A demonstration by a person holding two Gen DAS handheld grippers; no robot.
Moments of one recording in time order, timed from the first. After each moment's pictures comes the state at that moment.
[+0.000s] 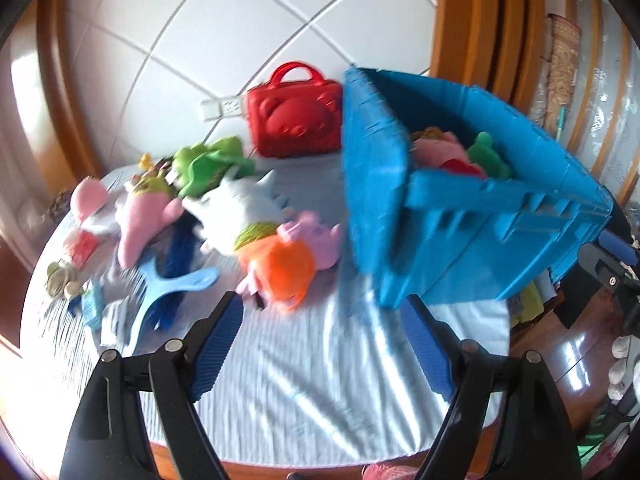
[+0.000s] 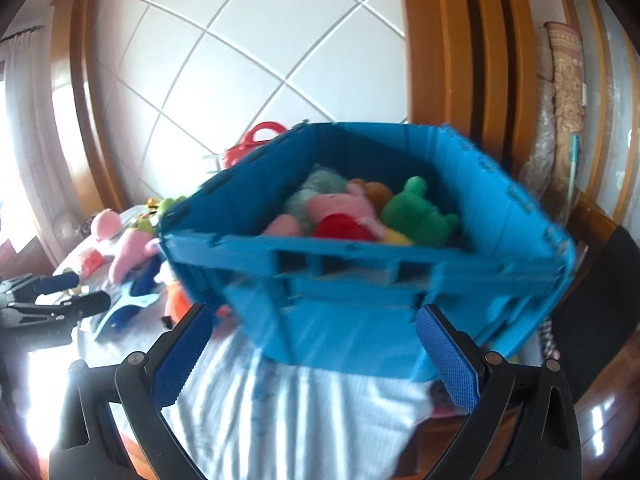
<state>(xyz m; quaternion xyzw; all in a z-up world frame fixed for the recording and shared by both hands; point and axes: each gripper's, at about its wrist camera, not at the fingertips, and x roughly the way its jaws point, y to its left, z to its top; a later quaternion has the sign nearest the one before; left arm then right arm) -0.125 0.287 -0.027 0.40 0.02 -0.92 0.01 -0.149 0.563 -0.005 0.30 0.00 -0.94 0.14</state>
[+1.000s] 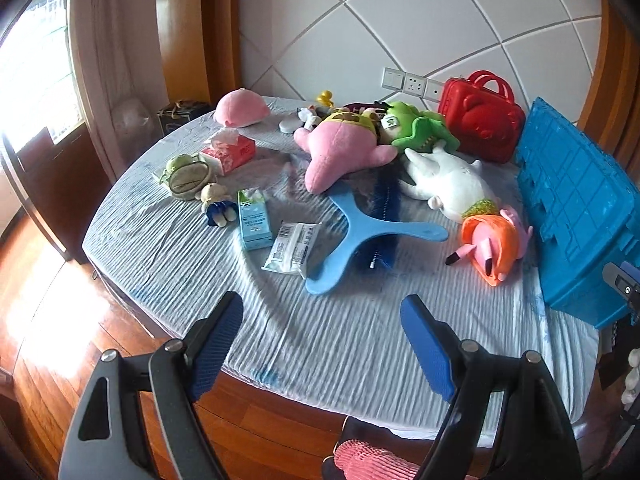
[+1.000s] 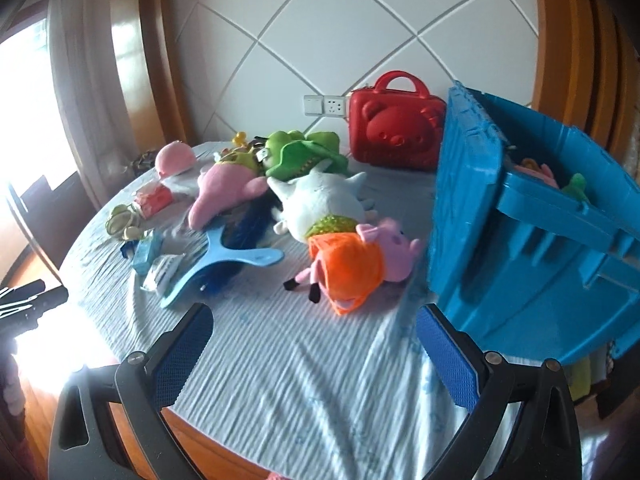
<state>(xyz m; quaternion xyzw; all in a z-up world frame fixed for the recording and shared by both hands) -0.023 -0.003 -0.088 0.40 0.12 -0.89 0.19 -0.139 0.300 -0.066 0.36 0.07 -0.90 0.23</state>
